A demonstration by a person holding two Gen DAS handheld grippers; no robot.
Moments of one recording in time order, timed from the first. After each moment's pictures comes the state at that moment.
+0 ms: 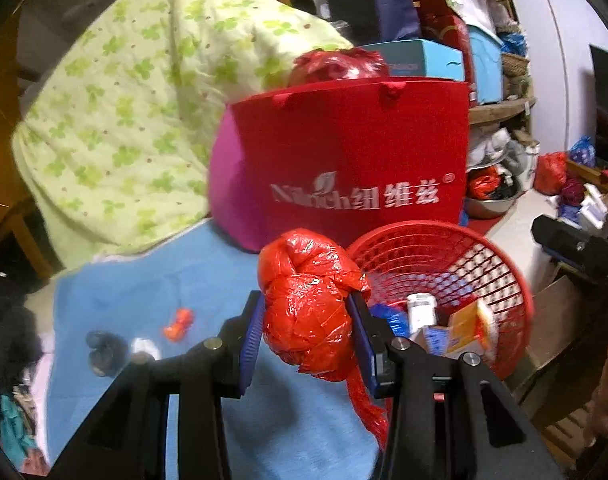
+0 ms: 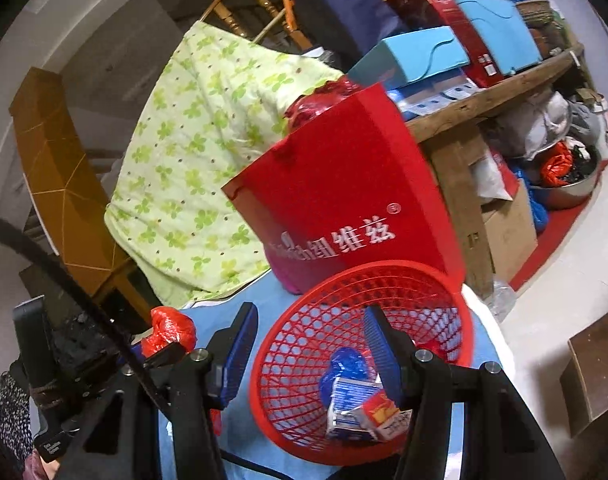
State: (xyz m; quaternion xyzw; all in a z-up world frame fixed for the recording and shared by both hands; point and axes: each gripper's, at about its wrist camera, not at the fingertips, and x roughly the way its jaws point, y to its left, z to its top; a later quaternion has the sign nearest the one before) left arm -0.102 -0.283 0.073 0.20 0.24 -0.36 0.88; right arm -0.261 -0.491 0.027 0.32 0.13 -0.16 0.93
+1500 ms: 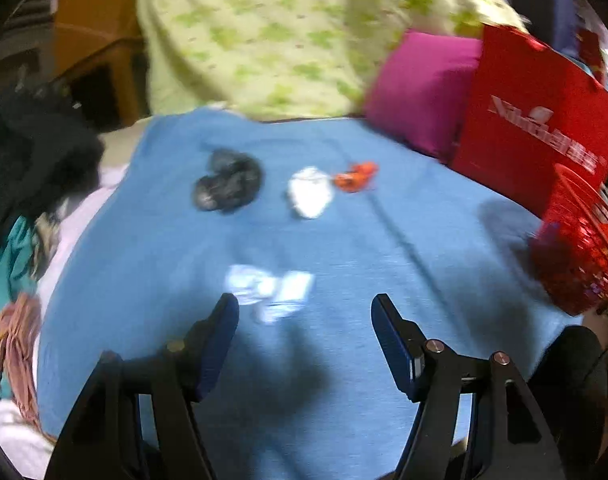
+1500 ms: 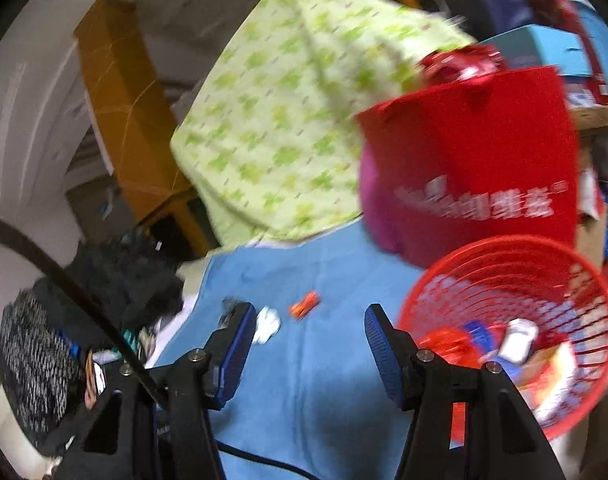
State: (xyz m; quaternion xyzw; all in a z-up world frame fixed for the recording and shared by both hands) left arm -0.001 -0.034 -0.044 0.08 0.35 -0.19 0.91; right arm -0.153 -0.348 0.035 0.22 0.21 0.00 0.95
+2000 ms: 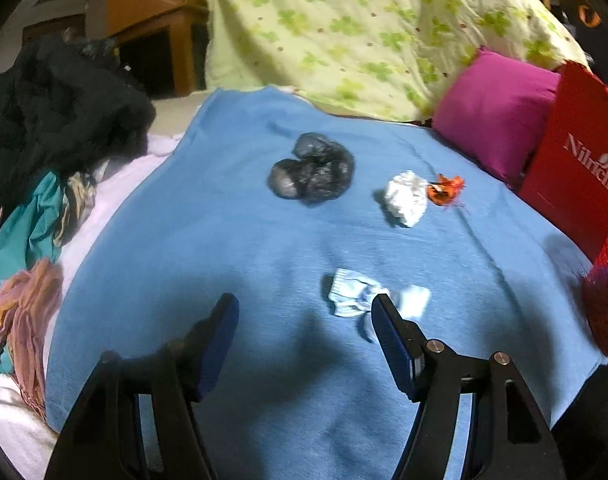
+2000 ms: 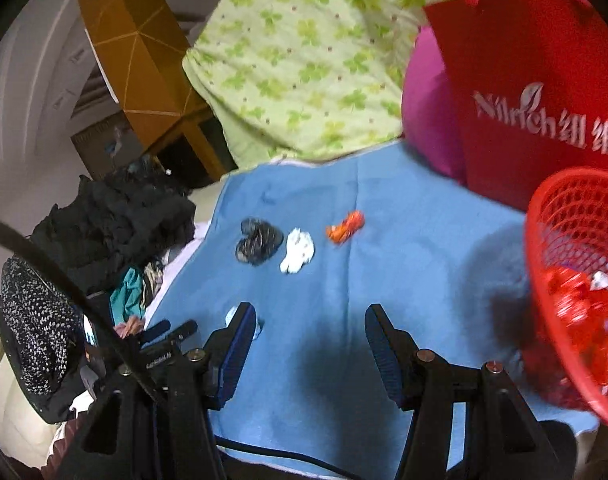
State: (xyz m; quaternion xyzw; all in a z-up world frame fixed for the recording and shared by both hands) left arm 0.051 0.026 -0.066 0.03 0.37 -0.12 0.92; right arm -0.075 -0.289 -0.026 0.22 0.33 0.05 0.92
